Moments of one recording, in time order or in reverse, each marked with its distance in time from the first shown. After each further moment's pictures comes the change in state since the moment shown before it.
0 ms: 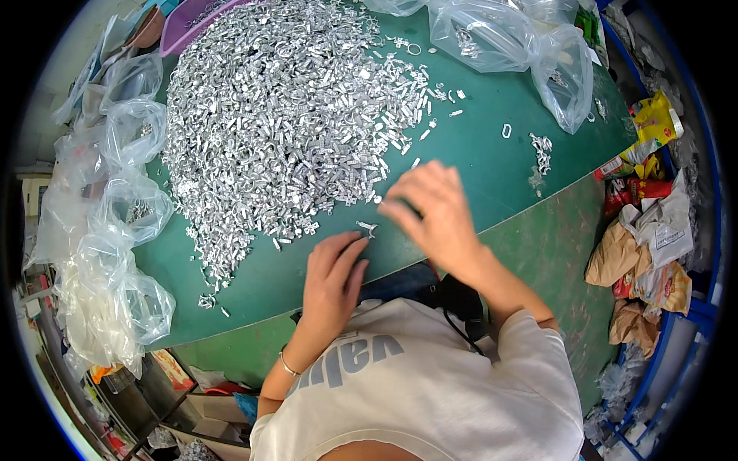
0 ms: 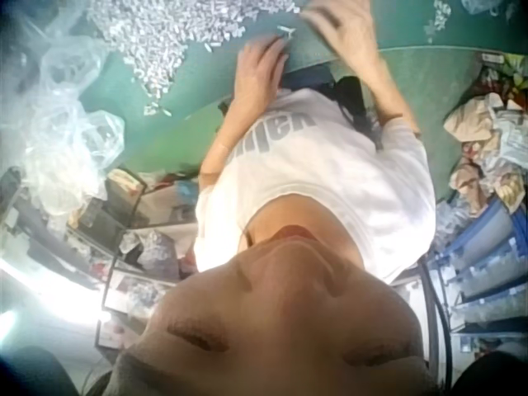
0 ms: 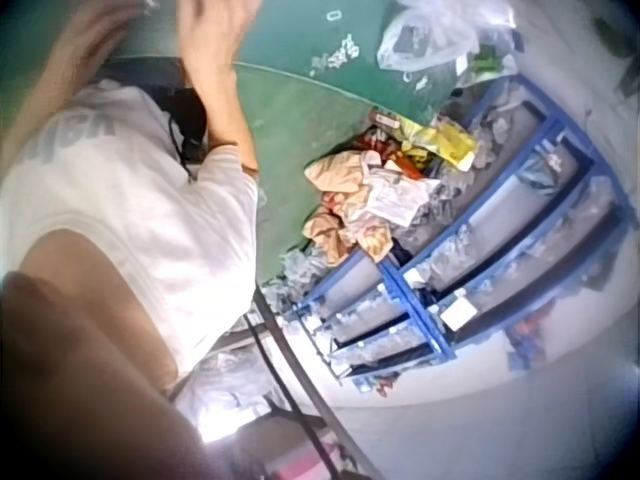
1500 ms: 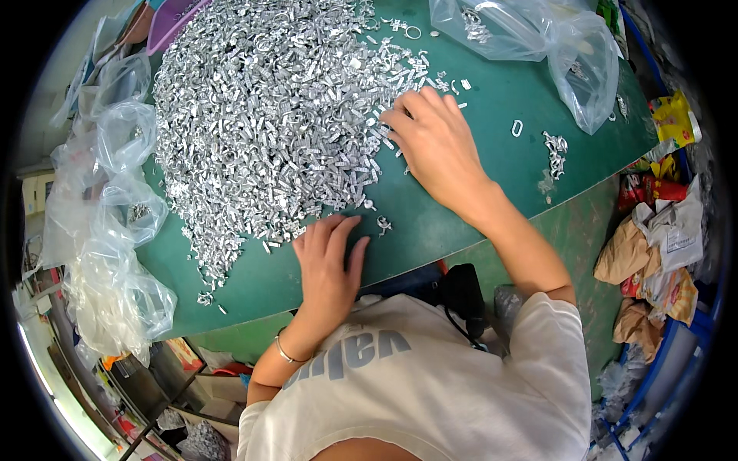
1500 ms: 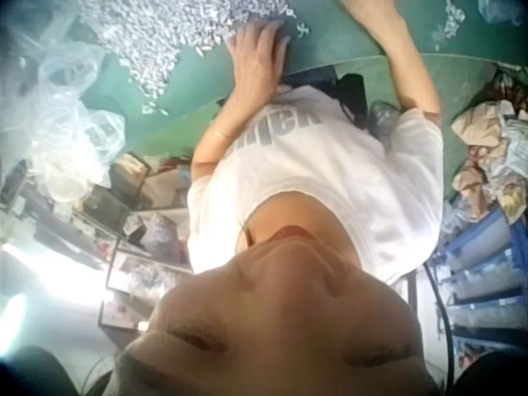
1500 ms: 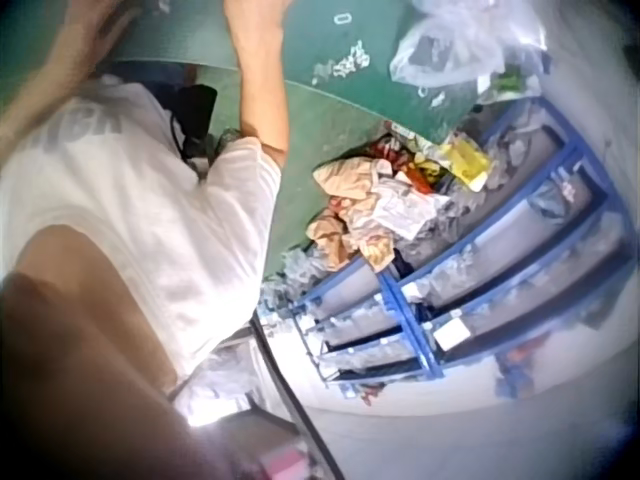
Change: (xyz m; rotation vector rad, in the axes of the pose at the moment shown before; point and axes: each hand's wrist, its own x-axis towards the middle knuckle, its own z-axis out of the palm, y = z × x) left_hand 0.027 0.000 0.023 0.211 0.035 -0.098; right_hand 0.061 0.055 -0.003 -0.207 -0.006 -0.103
